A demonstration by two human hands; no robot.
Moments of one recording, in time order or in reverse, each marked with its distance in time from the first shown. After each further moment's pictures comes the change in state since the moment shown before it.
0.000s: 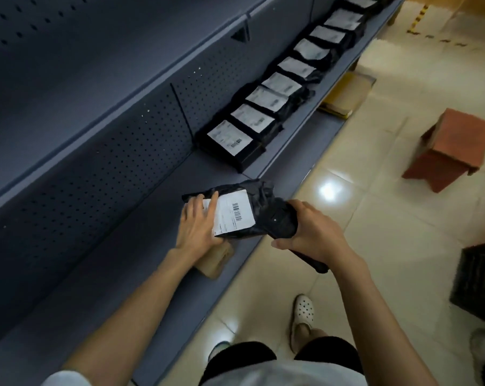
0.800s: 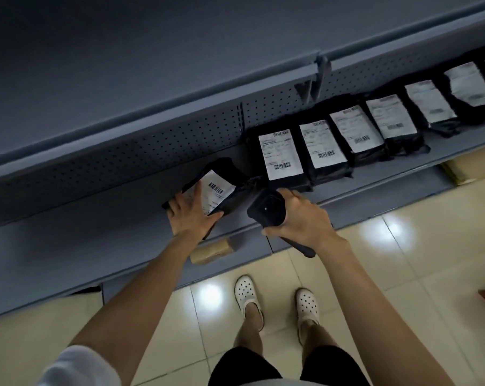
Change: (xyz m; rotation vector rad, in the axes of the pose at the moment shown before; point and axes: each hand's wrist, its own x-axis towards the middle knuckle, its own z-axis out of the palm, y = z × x) left_hand 0.121 -0.002 0.040 -0.231 -0.140 -1.000; right_hand 0.269 -0.008 -0.044 -0.204 -0.366 -0.429
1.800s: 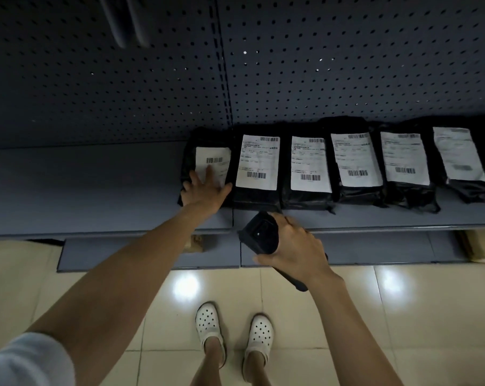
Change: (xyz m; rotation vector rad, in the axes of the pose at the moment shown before) left_hand 0.058 0.153 0.054 -0.177 -0.115 -0.235; right_hand 0.053 0.140 -0.011 -0.087 -0.120 -0.206
